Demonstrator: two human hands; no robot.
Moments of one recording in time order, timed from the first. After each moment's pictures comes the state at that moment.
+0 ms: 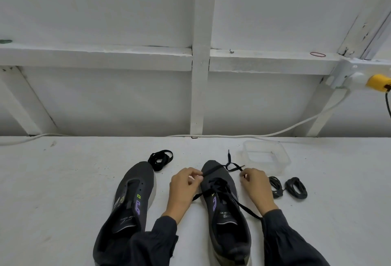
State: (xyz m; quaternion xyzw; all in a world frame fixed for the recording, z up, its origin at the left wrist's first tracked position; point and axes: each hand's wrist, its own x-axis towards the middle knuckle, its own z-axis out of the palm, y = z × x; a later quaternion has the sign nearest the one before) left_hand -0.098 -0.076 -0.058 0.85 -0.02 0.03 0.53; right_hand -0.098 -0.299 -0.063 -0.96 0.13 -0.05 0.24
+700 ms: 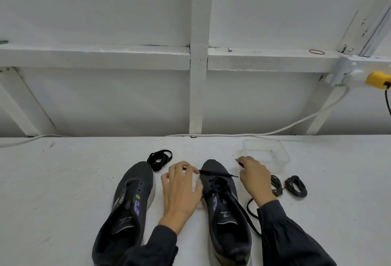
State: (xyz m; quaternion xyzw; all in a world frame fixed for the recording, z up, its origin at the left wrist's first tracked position) left_hand -0.114 -0.073 -0.049 0.96 -0.08 0.15 0.22; right_hand -0.089 -0.290 -0.043 -0.99 0.09 -0.06 0.12
